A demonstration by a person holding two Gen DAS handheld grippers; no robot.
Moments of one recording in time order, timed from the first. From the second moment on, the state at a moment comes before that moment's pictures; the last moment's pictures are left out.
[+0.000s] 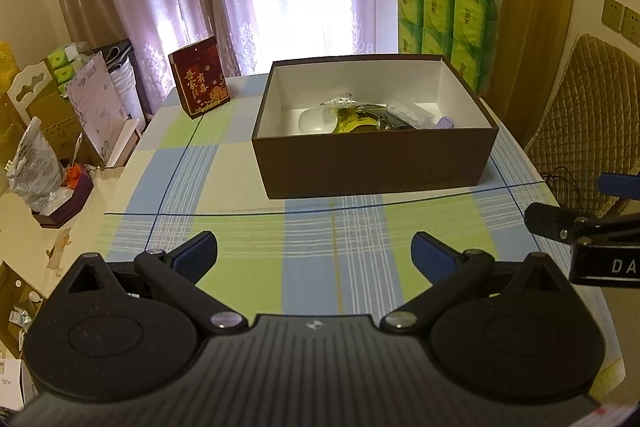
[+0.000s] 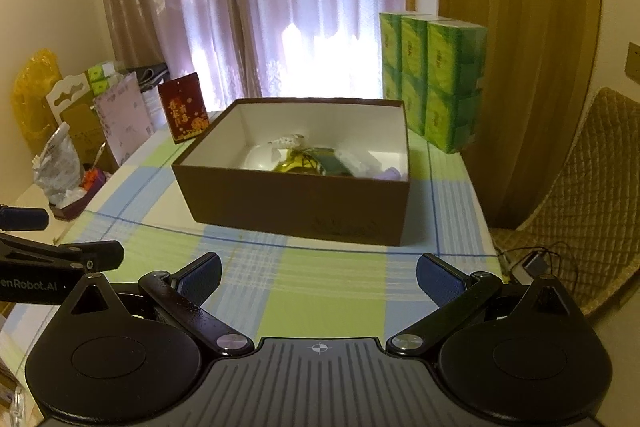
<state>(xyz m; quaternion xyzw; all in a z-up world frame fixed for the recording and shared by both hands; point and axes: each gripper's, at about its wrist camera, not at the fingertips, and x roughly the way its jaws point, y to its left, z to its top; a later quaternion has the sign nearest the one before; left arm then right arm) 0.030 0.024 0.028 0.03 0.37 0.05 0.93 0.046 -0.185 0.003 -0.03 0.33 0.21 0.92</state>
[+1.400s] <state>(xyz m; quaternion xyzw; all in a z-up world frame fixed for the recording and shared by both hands) 0.035 0.020 0.010 0.05 0.39 0.06 0.92 0.054 -0.182 -0.015 -0.06 0.35 0.21 0.91</state>
